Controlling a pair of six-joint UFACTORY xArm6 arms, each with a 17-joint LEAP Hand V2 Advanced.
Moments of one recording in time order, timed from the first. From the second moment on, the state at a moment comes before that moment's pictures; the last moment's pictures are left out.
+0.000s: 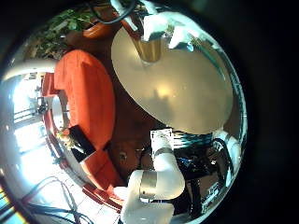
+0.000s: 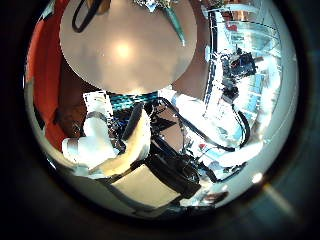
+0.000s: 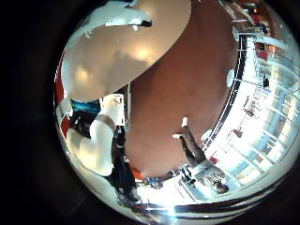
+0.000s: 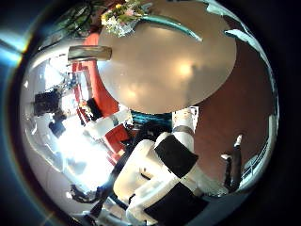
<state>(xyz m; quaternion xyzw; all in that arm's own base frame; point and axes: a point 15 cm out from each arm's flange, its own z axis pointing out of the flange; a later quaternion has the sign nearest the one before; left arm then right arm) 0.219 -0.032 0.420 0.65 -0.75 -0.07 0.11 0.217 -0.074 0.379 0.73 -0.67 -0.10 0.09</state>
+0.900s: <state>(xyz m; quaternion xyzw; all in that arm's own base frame) 0.210 -0.056 0.409 0.60 -0.78 -0.09 0.10 0.232 -0.094 0.367 0.71 -0.69 -0.10 0.08</state>
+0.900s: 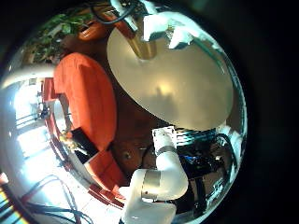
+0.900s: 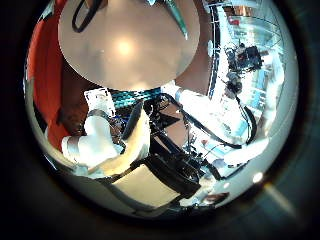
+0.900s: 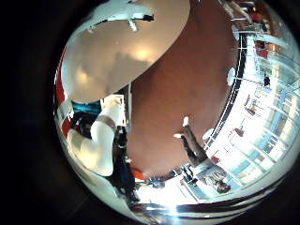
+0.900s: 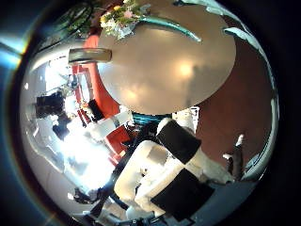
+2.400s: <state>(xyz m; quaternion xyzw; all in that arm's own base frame) 0.230 -0.081 0.397 0.53 -0.84 -0.10 0.10 0.425 -0.060 0.191 0.65 -0.72 -0.21 0.06</state>
